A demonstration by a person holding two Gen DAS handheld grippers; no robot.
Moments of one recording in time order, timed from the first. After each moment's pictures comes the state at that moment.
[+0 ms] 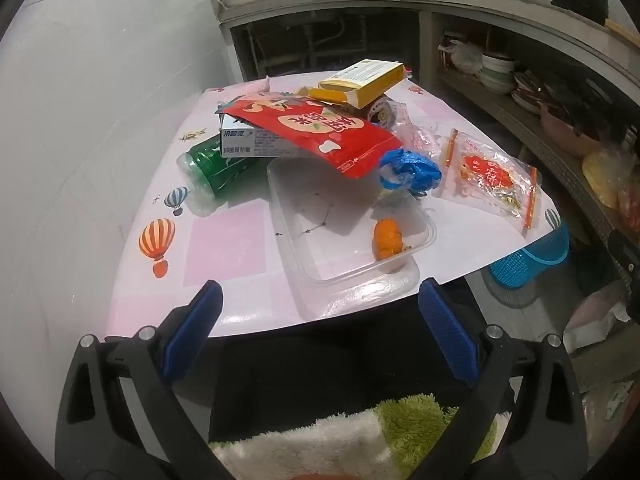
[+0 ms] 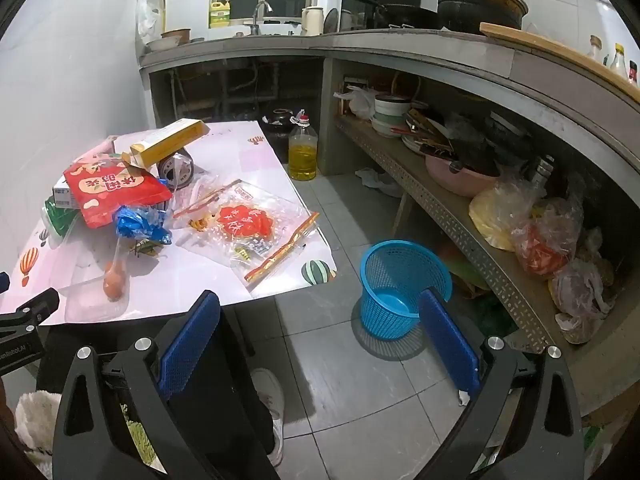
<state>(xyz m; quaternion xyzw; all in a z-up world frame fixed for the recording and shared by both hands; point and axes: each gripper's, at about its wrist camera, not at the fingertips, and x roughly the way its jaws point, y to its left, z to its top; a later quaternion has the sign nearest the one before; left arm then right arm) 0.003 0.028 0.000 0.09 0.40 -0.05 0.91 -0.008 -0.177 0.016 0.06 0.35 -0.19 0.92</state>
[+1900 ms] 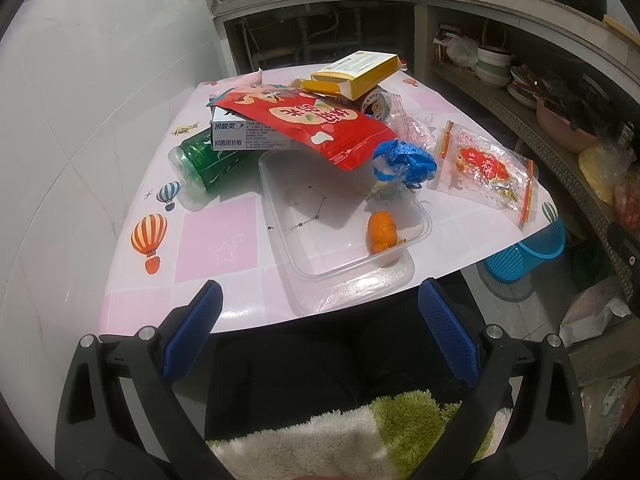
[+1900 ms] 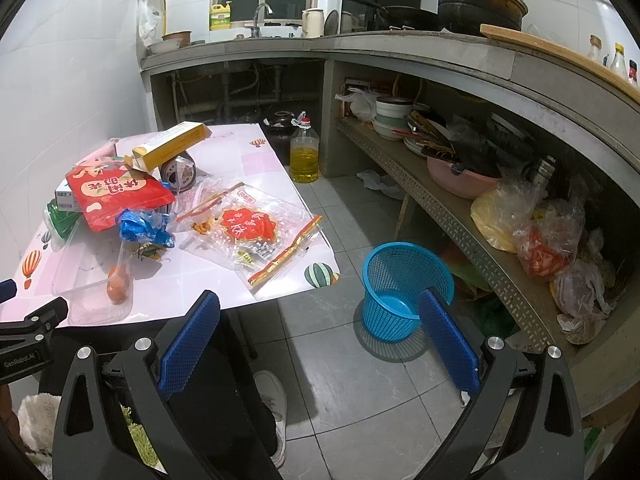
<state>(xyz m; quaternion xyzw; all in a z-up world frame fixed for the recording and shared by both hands) 0.006 0.018 -0.005 0.08 0.41 -0.05 0.91 -0.003 -0.174 0.019 0.06 0.35 -0.19 0.92</state>
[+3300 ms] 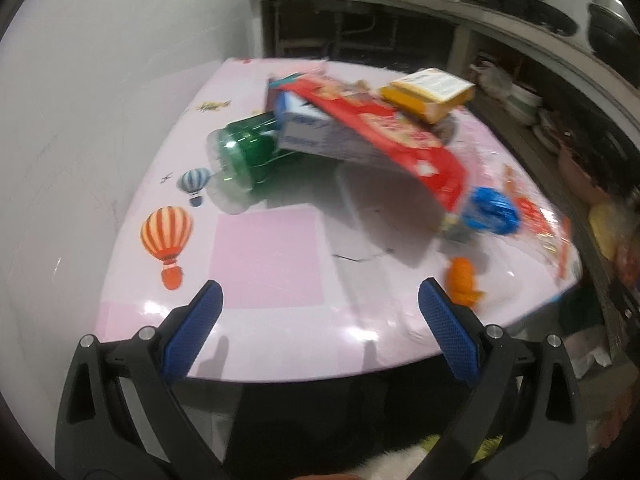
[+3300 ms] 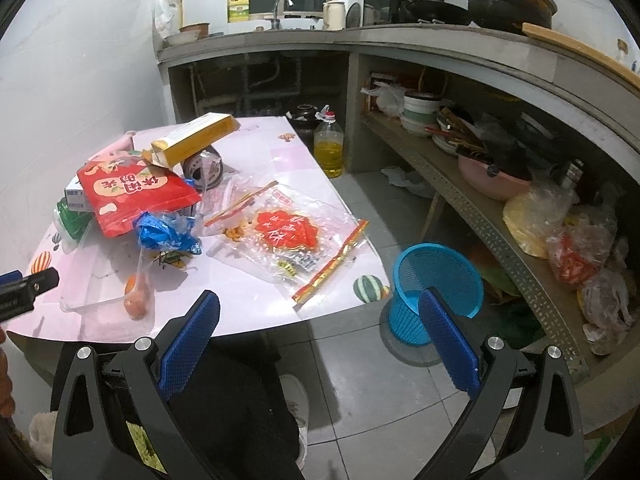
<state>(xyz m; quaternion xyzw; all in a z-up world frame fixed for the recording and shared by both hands) 0.069 0.100 -0.016 -0.01 0.43 -0.02 0.90 0.035 -0.156 0.006 0.07 0.36 -0.15 0.92</state>
